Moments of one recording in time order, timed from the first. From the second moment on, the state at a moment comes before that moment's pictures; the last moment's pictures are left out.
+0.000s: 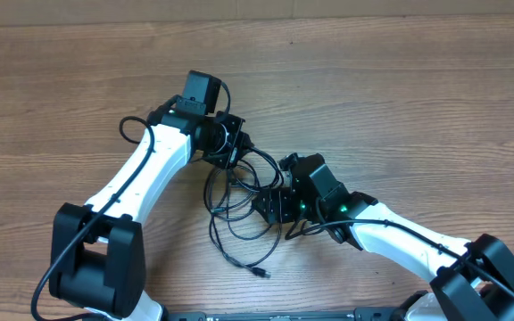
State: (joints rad) left arm -0.30 1.76 1.27 -0.68 0.48 -1.53; right arm 0.67 1.55 0.67 -0.03 -0.33 0.62
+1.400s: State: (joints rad) left arm -0.29 1.76 1.27 -0.71 0.37 -1.55; right arm 0.67 1.71 0.68 0.15 -0.32 0.86
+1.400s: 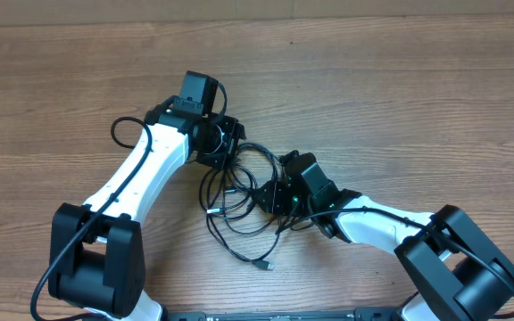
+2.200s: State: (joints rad) left arm -0.29 1.76 1.27 -0.76 0.10 -1.35; right arm 0.67 1.69 0.68 0.03 -0.42 0.90
